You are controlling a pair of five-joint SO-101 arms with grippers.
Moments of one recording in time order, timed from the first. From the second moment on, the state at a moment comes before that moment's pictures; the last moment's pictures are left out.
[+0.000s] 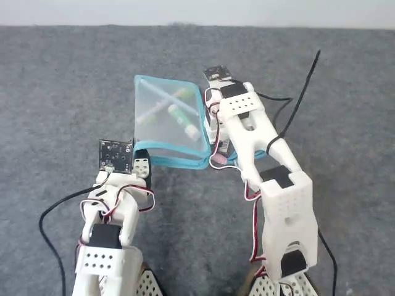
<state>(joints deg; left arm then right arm) -1.3 -84.0 92.6 30.8 2.8 -22.8 36.3 -19.4 77.7 -3.0</state>
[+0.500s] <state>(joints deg) -1.4 -84.0 92.6 30.8 2.8 -21.8 38.9 -20.7 77.4 -3.0</state>
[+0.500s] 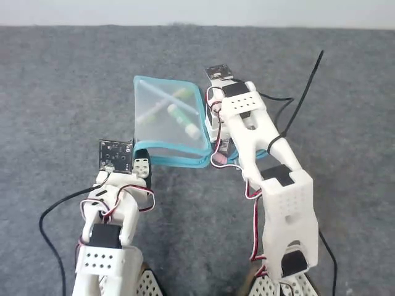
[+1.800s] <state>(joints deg) 2.7 -84.0 94.1 30.8 2.8 3.1 7.1 2.7 89.8 19.5</state>
